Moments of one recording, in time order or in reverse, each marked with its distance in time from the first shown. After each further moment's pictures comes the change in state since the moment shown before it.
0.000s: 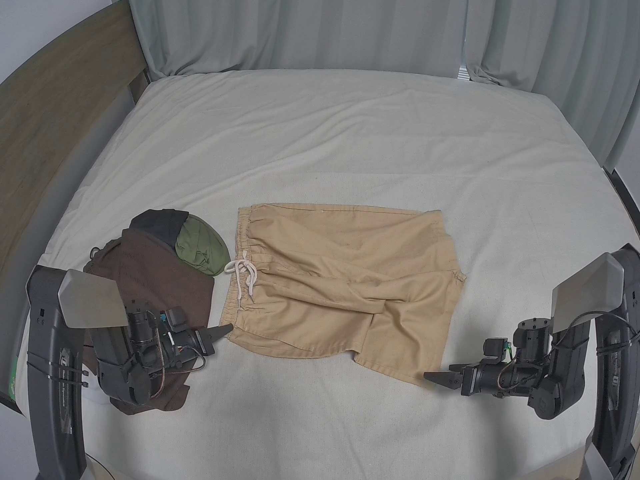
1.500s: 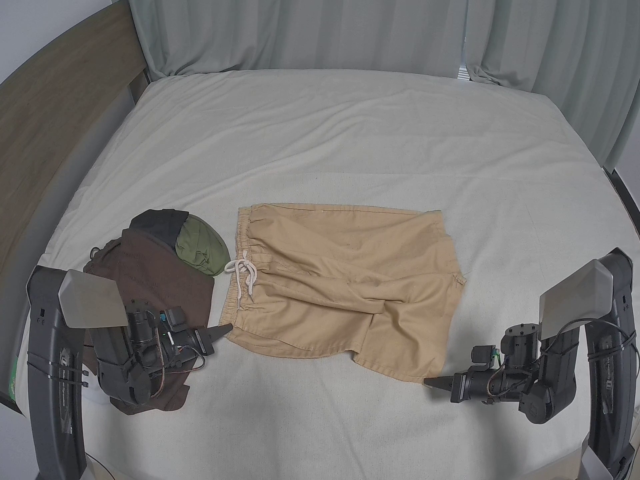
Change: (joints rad) left arm 0.006 0.004 -0.005 0.000 -0.001 0.000; right arm 0.057 0.039 -0.028 0.009 0.021 0.064
